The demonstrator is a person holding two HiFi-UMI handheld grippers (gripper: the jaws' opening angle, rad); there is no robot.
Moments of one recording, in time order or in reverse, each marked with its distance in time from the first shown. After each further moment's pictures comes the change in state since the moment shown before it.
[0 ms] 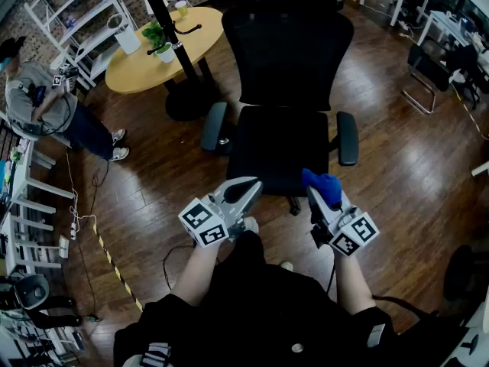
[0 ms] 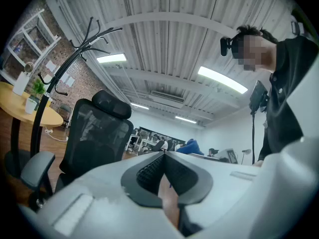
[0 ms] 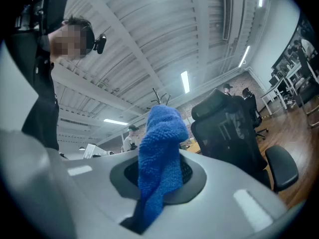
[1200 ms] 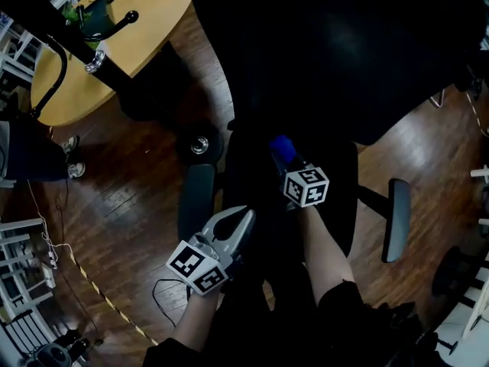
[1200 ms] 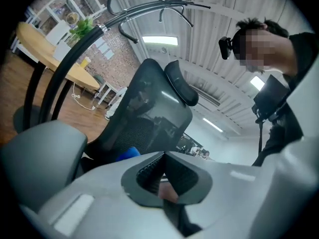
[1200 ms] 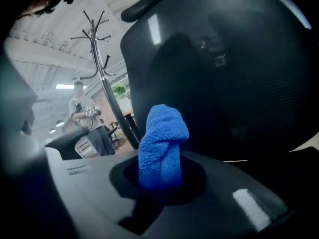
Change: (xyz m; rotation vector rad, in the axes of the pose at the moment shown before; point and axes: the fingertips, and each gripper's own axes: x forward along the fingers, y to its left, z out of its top) left arm 0.092 0.342 -0.059 -0.342 0.093 0.194; right arm 0.361 -0.390 -0.266 0.081 0.424 -0.320
